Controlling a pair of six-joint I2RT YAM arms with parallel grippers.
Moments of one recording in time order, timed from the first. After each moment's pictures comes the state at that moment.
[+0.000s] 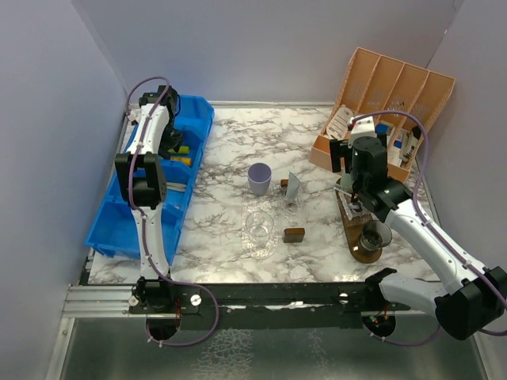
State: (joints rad) left arm 0.00 2.31 2.23 -1.34 -0.31 -1.07; right arm 0.44 1.10 0.96 -0.21 0.56 -0.09
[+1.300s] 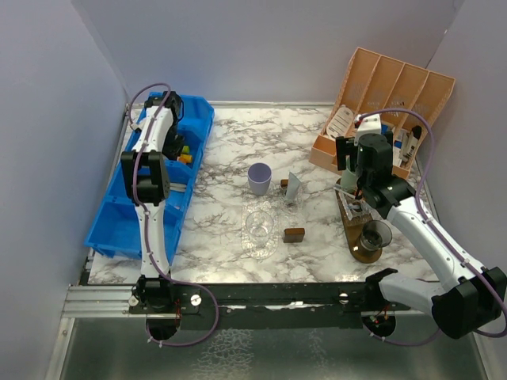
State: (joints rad) left arm 0.00 2.42 2.28 -1.36 -0.29 -1.23; right arm 0.37 1.11 0.96 -0.22 0.54 -0.08
